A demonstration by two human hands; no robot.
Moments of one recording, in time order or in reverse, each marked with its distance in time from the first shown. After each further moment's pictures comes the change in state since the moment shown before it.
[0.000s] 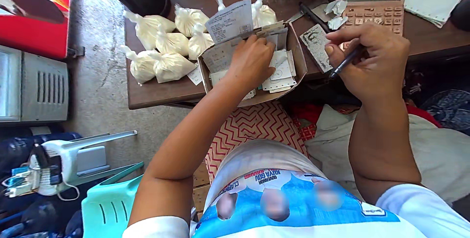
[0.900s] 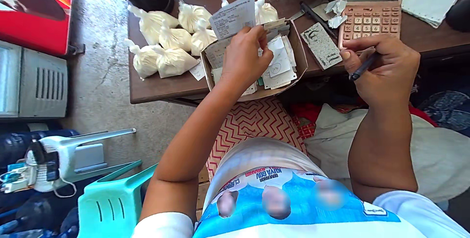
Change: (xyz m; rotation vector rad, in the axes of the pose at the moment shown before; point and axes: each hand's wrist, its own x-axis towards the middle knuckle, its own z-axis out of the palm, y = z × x) left_hand -0.026 0.002 -0.010 -0.419 0.298 -0.216; right_hand -0.030 0.011 -0.012 0.086 0.055 0.100
